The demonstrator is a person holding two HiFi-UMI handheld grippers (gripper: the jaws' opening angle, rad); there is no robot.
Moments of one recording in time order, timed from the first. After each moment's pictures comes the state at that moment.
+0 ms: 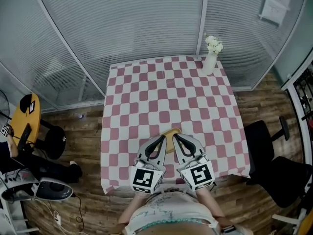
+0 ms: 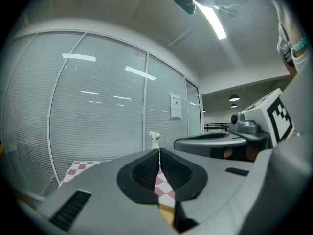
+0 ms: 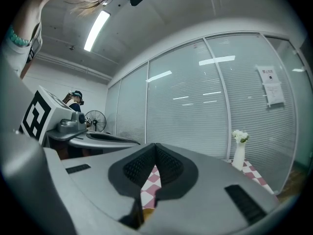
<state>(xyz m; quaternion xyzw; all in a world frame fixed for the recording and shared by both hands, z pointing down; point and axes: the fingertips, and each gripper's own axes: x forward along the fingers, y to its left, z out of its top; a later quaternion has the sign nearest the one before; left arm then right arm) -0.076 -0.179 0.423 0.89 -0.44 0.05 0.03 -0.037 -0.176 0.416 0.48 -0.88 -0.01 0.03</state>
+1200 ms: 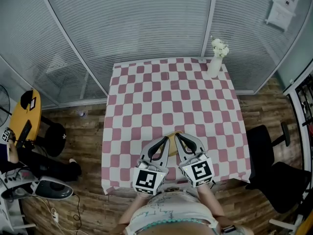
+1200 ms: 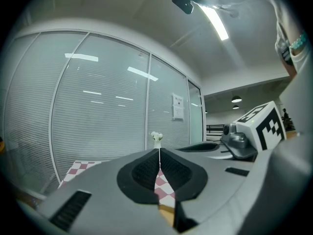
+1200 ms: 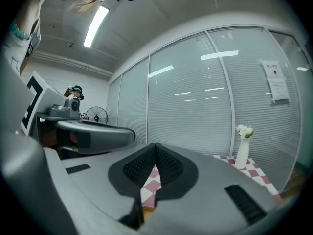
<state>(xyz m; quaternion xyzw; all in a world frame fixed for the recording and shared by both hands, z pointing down) -0.084 -0.193 0.429 0.89 -0.45 0.04 0.04 -0.048 -0.205 0.447 0.47 -0.88 0.01 0.05</state>
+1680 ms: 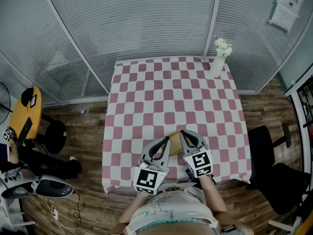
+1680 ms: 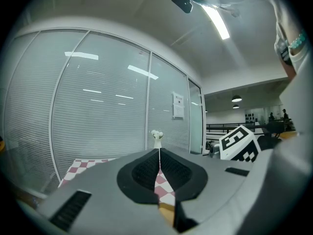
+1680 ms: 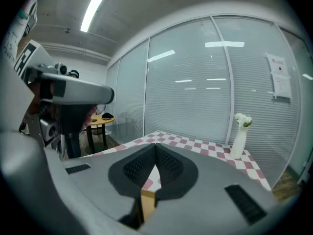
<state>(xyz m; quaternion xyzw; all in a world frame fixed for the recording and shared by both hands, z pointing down) -0.088 -0.197 0.434 0.89 -0.45 0.05 0.05 -0.032 -0.235 0.518 0.47 -0.87 0.04 0.14</state>
